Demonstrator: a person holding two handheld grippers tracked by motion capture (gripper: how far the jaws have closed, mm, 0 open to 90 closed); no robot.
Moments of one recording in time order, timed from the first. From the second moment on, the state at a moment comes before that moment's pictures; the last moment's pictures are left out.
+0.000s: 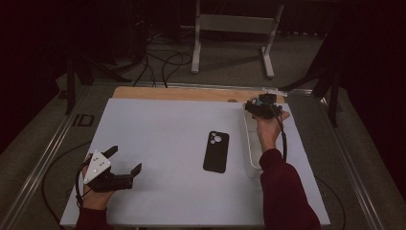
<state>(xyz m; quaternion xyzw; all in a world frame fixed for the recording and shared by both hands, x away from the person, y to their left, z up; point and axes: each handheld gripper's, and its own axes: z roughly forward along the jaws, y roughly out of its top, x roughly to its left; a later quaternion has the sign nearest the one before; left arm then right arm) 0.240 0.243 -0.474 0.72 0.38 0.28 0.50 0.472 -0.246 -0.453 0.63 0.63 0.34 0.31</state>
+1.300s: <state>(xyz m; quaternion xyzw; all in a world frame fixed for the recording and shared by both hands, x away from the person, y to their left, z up) 0.240 0.242 -0.474 0.72 0.38 0.28 0.51 0.470 -0.250 -0.438 0.61 0.63 0.36 0.33</state>
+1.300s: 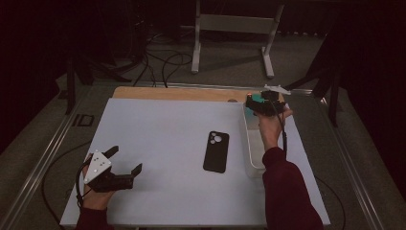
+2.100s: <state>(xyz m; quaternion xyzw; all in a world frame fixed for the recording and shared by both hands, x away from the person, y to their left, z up) 0.240 0.242 -0.471 0.72 0.39 0.27 0.51 0.427 -0.218 -0.413 0.53 0.68 0.43 0.26</state>
